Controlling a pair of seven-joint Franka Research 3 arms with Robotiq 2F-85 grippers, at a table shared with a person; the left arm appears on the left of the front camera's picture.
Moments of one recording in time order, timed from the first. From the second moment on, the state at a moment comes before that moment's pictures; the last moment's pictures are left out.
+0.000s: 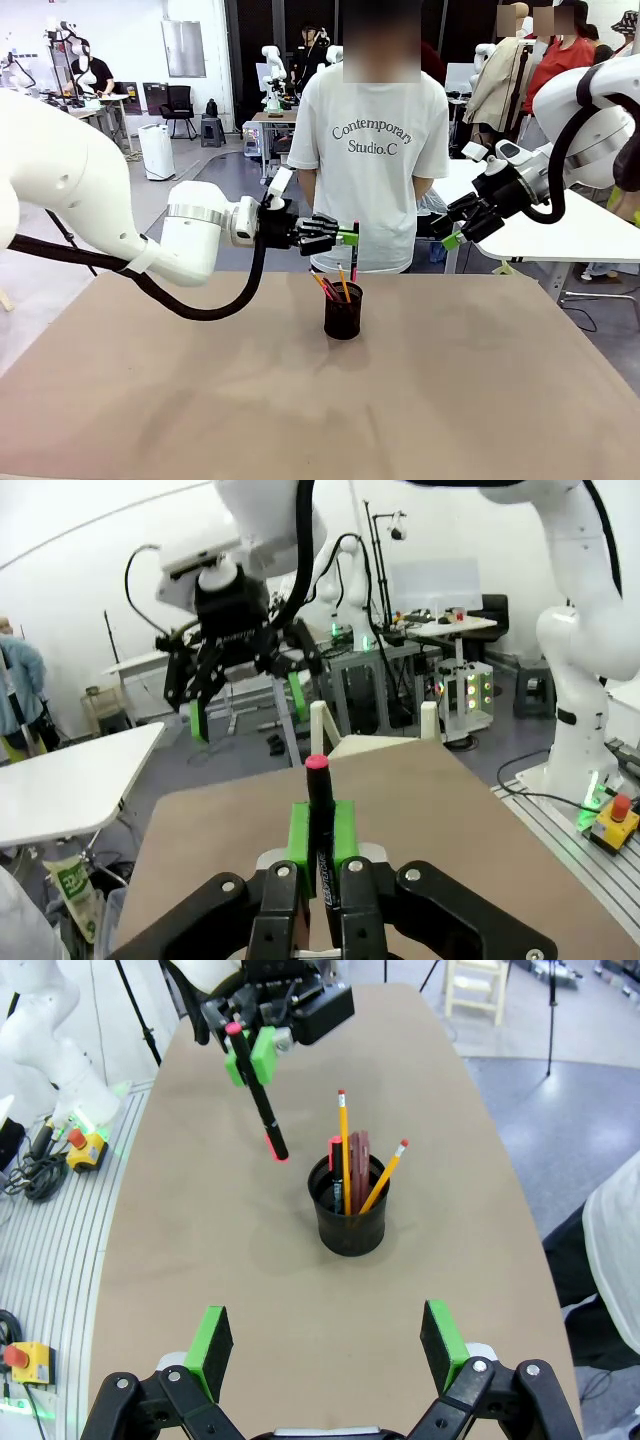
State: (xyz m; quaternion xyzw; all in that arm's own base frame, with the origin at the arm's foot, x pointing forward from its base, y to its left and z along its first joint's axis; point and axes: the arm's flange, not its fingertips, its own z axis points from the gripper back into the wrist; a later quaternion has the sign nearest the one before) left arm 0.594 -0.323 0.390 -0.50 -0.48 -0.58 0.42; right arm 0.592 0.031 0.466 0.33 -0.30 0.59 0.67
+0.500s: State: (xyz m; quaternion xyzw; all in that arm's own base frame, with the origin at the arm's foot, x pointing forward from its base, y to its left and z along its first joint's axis) left arm 0.602 -0.321 0.382 -0.49 -0.48 -0.58 0.44; right arm 0.592 0.031 0.466 0.33 -0.30 0.59 0.67
